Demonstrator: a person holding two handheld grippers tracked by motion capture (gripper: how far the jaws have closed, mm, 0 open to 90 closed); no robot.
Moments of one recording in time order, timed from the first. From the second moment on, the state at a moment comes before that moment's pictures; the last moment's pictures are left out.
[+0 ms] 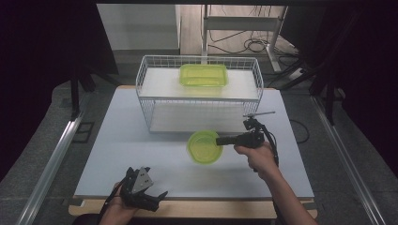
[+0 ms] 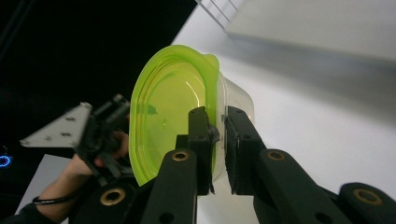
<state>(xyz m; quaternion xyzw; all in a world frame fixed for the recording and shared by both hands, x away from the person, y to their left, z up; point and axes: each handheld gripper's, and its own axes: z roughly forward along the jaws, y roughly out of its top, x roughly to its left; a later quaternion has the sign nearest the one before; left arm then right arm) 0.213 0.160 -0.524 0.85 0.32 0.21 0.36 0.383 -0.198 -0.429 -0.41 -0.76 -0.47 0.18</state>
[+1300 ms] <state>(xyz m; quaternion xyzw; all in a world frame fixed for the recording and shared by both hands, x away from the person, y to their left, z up) 0.213 0.162 -0.525 0.85 0.31 0.21 0.35 0.452 -0.176 -0.257 -0.43 -0.70 -0.57 0.03</state>
